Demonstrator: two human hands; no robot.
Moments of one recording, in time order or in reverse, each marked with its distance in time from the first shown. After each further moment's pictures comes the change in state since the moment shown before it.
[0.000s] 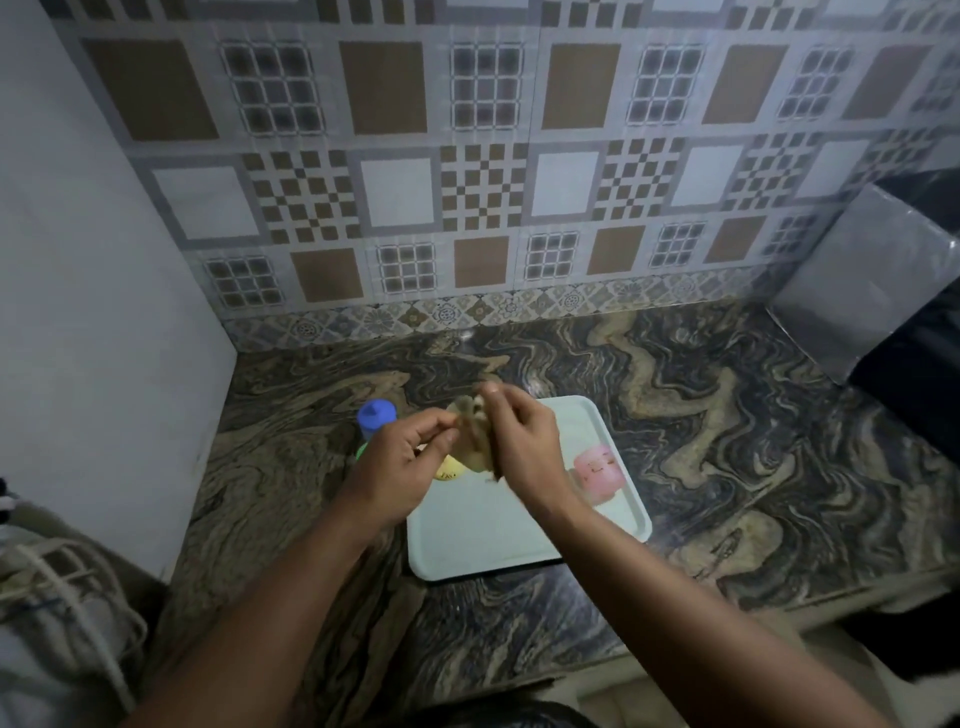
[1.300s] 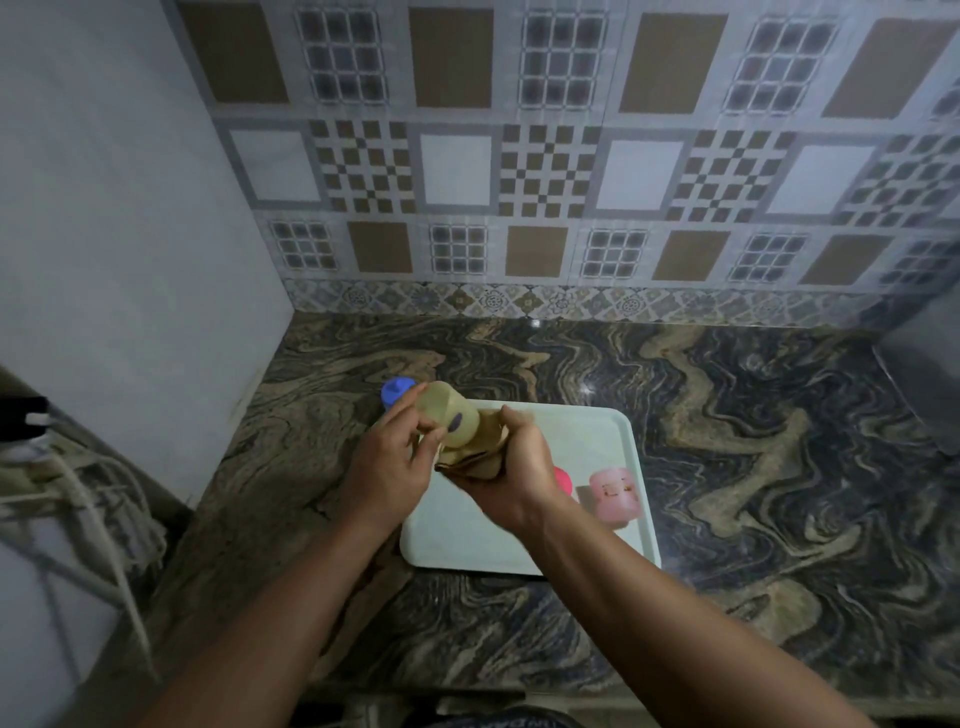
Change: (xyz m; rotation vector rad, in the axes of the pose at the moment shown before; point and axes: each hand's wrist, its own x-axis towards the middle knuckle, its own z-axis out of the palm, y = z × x) left_hand -0.003 -0.040 0.033 0.482 0.374 -0.025; right_hand 0.029 0.023 0.003 0.640 -0.200 0.844
